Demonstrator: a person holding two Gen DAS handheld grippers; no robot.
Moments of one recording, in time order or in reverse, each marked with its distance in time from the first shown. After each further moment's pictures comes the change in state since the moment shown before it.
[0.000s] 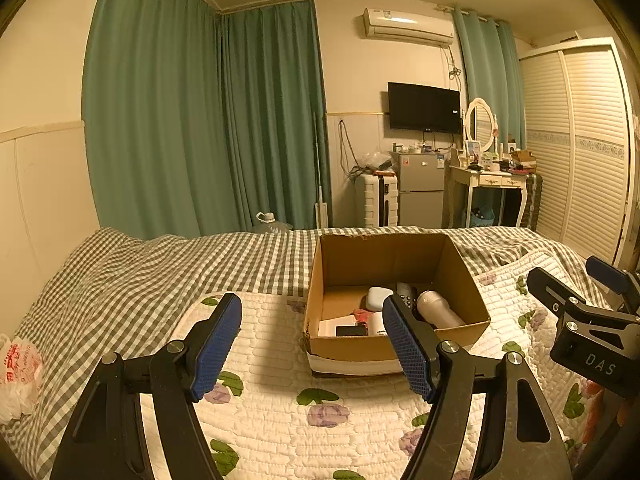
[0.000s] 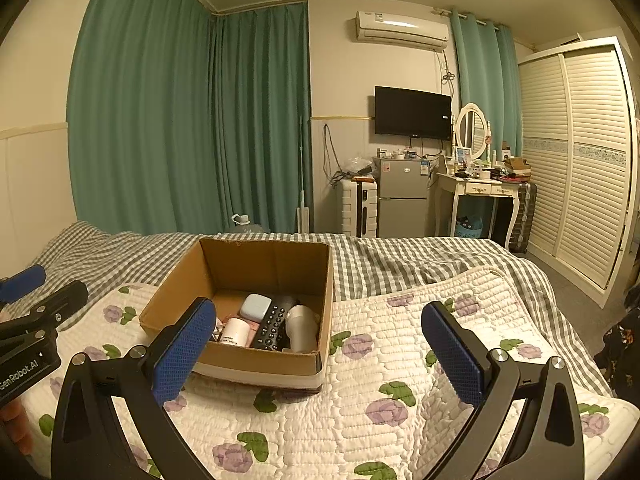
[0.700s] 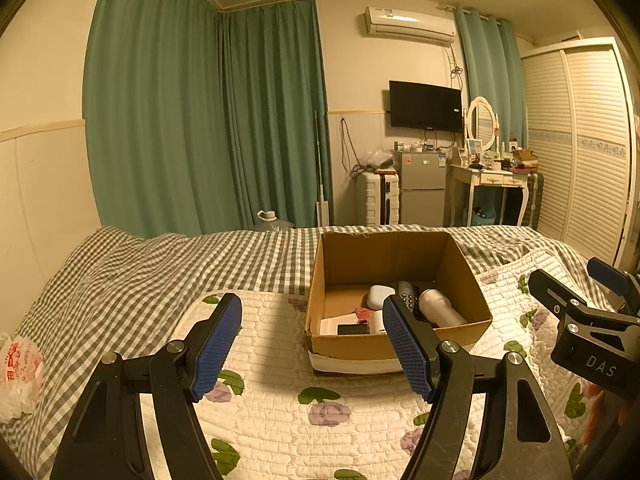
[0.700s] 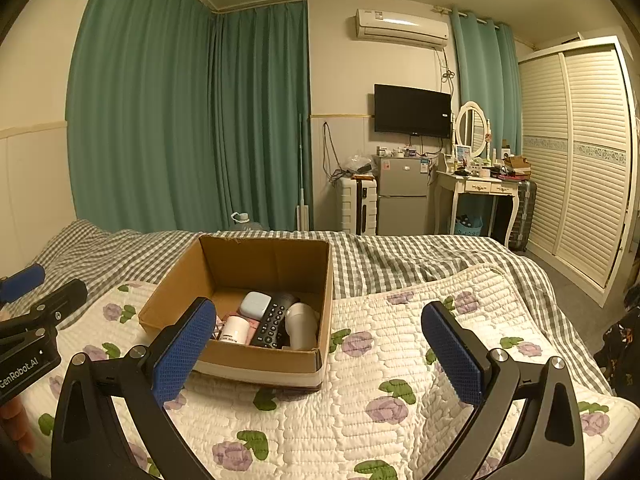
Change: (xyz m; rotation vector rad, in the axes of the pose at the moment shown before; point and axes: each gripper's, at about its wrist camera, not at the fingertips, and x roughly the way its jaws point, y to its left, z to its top) left arm 0.000 -0.001 0.000 -0.002 0.005 0.006; right arm 0.001 0.001 -0.002 0.000 0.009 -0.003
